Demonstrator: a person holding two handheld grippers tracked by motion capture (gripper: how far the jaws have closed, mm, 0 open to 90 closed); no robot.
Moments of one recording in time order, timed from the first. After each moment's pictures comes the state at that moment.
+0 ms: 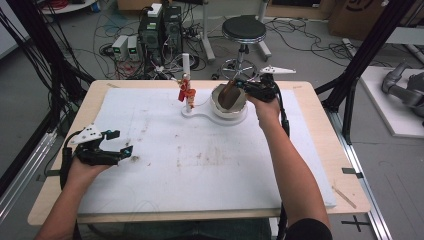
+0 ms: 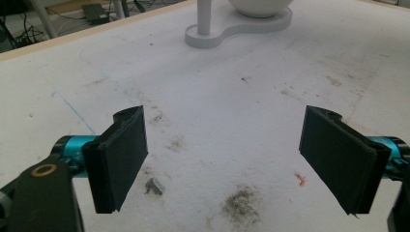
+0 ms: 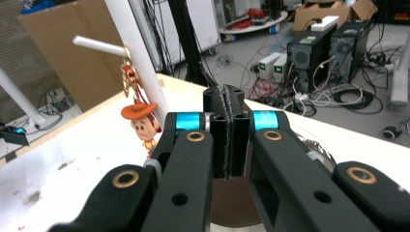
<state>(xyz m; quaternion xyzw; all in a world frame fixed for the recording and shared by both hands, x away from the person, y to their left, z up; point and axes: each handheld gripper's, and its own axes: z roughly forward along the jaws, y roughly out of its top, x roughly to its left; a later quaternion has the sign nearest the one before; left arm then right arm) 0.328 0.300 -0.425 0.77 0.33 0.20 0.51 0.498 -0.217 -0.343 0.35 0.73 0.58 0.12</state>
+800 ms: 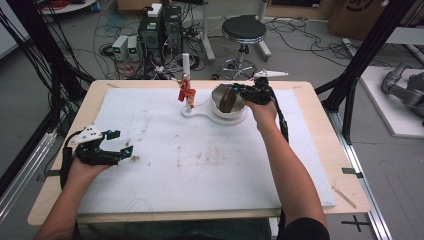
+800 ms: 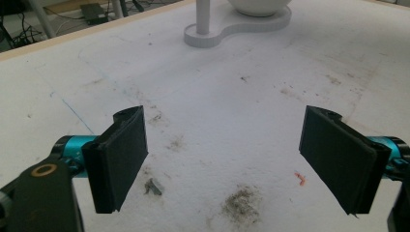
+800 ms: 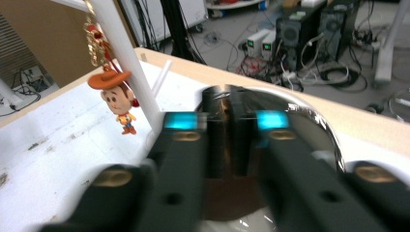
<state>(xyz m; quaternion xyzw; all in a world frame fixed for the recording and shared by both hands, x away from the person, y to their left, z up) 0.329 0.300 -0.426 0.77 0.33 0.19 0.51 0.503 -0.209 -0.358 0.36 0.75 0.54 0.14</state>
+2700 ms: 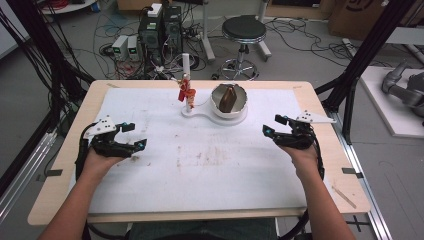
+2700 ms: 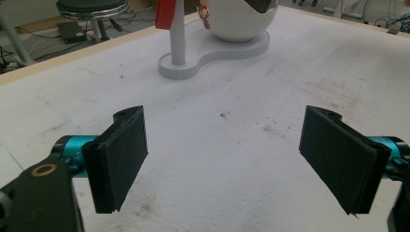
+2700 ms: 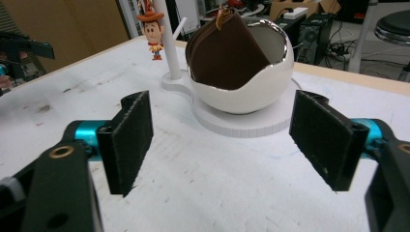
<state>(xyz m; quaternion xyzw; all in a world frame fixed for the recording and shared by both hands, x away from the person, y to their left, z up) 0.353 0.267 -0.421 0.76 0.30 0.18 0.54 0.368 -0.308 -0.388 0.36 0.73 0.55 0.17</state>
